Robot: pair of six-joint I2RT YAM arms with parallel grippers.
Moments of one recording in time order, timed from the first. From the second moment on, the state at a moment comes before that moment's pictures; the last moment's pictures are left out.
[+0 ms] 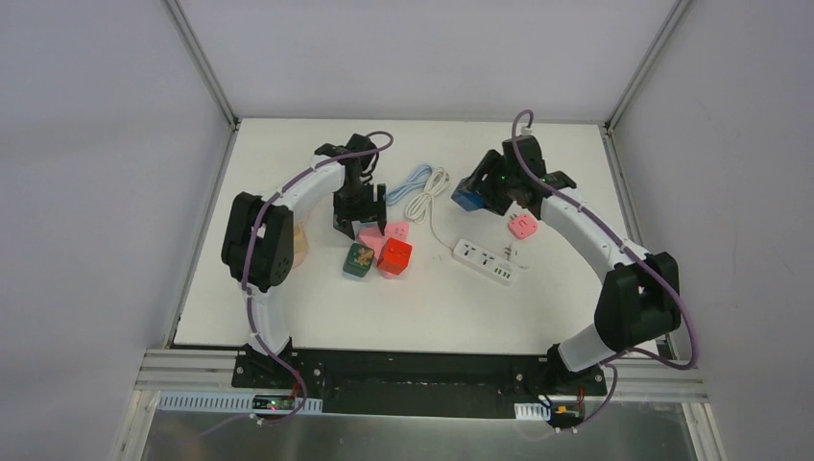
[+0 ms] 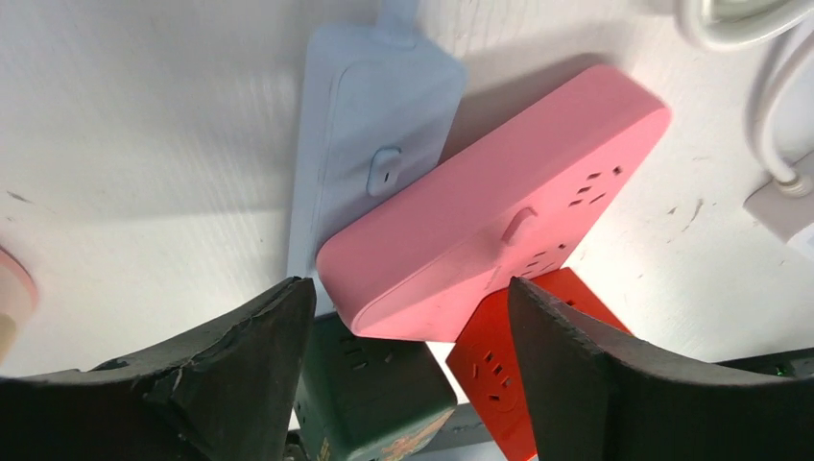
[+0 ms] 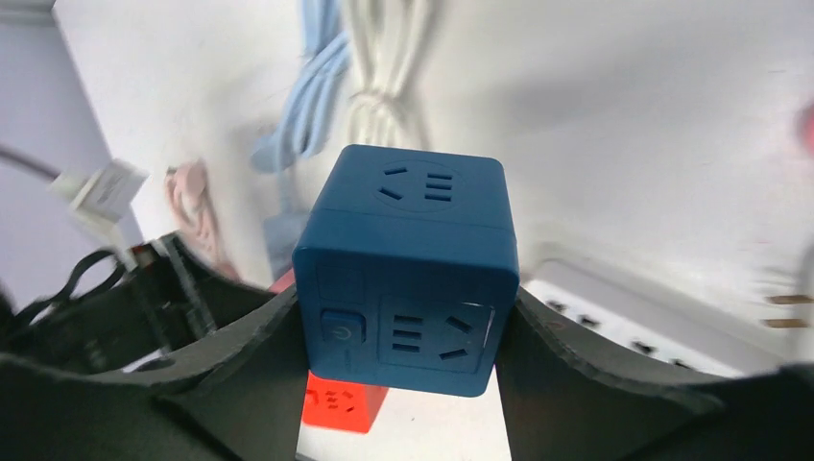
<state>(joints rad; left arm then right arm) -0.41 1.93 1.52 -0.99 0.13 -0.46 0.43 1.54 1.25 -0.49 -0.09 0.87</state>
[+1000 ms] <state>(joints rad) -0.42 1.79 1.44 -0.90 0.04 -0.42 0.22 1.65 1.06 -0.41 -0.16 0.86</state>
